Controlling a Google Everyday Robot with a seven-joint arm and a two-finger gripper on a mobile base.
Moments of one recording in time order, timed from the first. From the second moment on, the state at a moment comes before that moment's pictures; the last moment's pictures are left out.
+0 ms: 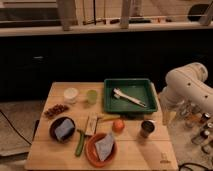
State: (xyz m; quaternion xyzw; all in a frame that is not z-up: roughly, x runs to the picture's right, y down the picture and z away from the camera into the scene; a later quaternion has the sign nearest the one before) arm 0.291 0.111 0.681 -0.28 0.02 0.03 0.96
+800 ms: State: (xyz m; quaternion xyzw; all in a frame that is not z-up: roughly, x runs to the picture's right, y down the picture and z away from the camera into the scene) arm 0.281 0.141 0.685 -0.29 0.02 -0.01 0.96
